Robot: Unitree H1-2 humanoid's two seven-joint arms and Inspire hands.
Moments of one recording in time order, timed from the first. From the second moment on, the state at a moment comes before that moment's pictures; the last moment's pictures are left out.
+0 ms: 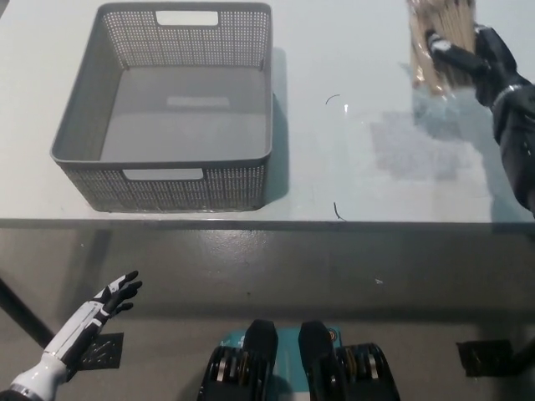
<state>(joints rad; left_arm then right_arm) -0.12 0.38 0.00 0.37 -0.02 -0.32 -0.34 -1.24 -0.27 -0.30 1.41 -0.10 -0.14 0.13</state>
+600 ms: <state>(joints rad) -0.11 0.38 -0.01 0.37 0.00 -0.31 -0.34 -1.40 -0.05 -0.24 1.35 -0.02 -0.10 0.21</state>
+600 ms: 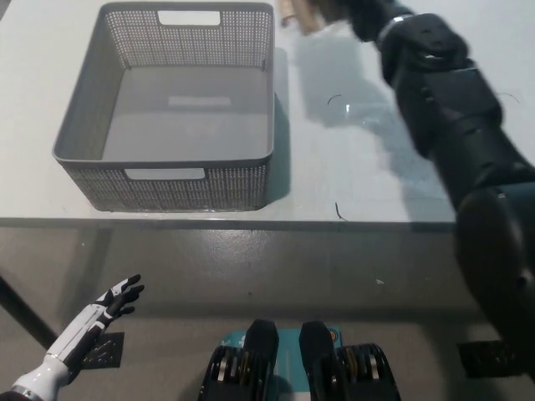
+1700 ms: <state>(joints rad) -0.11 0.29 0.07 0.34 -0.05 -0.32 -0.31 -1.44 0.13 0.50 1.41 -0.38 -0.17 -0.02</state>
